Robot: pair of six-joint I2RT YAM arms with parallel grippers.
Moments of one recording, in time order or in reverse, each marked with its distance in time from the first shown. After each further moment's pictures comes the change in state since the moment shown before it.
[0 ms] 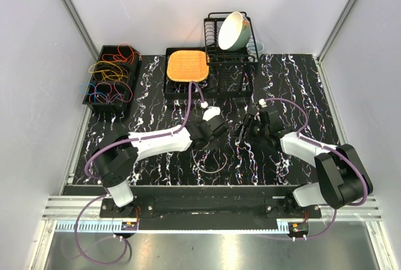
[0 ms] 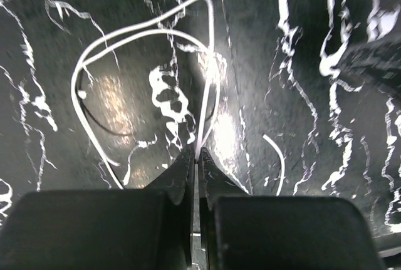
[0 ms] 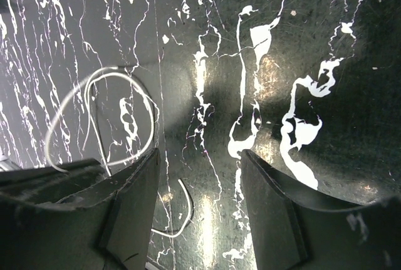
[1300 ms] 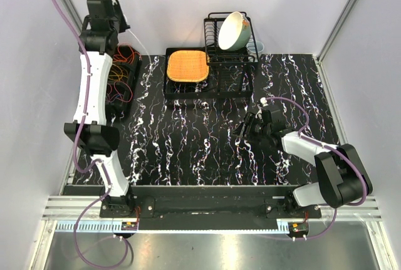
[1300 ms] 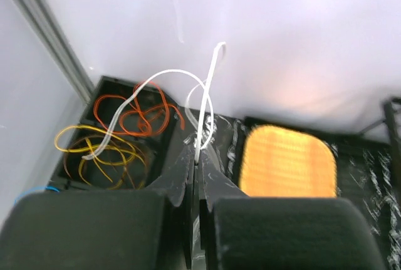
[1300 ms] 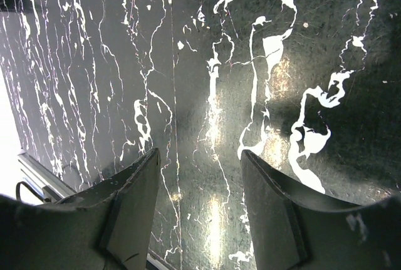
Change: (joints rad) left arm 0.952 0.187 1.218 -0.211 0.148 0.577; right arm -0.032 0.003 0.000 0.034 -0.066 0.000
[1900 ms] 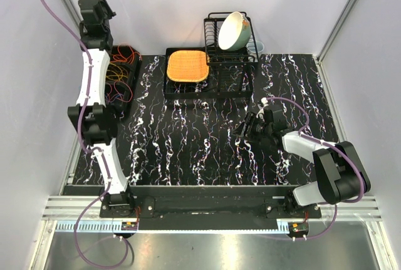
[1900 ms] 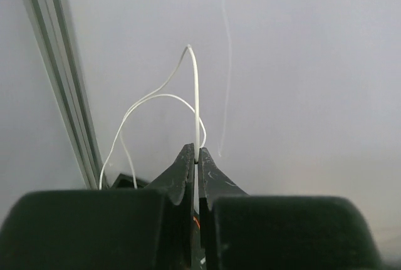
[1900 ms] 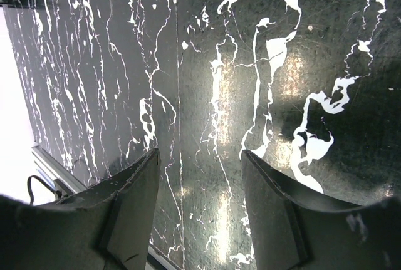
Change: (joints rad) left arm 0.142 0.177 -0.072 0.590 0.013 0.012; right arm -0.034 0.029 -0.009 0.044 -0.071 0.000
